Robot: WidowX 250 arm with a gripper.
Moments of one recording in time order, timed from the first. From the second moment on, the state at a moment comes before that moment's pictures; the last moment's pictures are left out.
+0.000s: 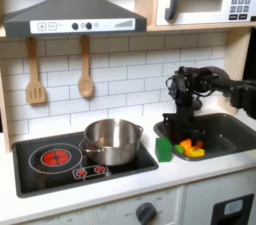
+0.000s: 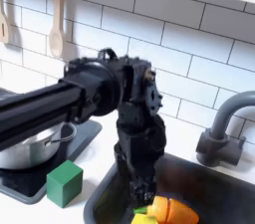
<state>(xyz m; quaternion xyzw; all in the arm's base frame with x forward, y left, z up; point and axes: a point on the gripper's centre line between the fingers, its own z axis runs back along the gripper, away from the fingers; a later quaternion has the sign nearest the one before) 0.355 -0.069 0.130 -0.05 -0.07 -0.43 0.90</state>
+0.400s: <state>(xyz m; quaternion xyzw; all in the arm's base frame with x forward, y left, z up) 0.339 -0.092 0.118 -0.05 -0.07 -0.46 0.88</state>
